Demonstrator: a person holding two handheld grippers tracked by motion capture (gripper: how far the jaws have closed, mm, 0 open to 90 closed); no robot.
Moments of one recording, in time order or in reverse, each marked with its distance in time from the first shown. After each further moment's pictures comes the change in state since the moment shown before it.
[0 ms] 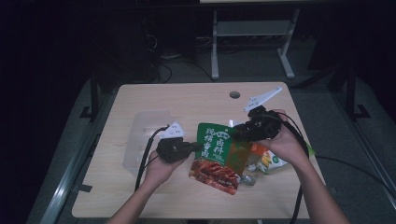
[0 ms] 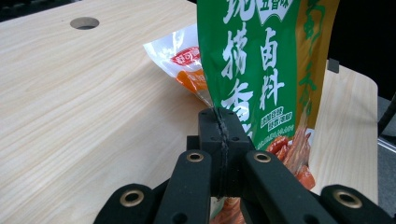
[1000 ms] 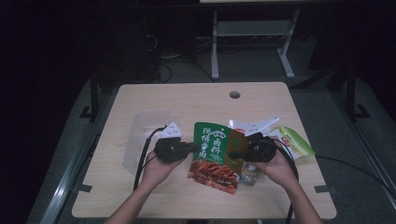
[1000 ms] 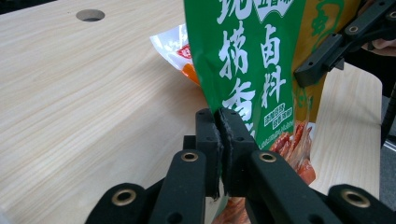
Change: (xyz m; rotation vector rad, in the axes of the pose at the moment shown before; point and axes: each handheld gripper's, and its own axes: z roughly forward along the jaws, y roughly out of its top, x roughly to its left) left arm 0.003 -0.003 -0.006 0.026 0.016 -0.024; right arm 0.006 -0.061 0.048 -0.060 0.105 0.049
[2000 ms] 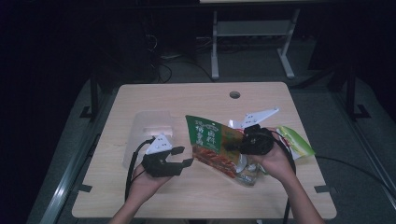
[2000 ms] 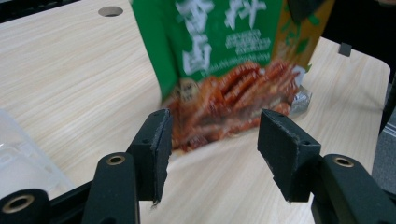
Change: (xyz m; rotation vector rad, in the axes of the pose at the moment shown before) left arm -0.022 -0.023 -0.036 -0.007 0.079 0.027; right arm 0.014 0.032 -0.013 -0.059 -0.019 -0.058
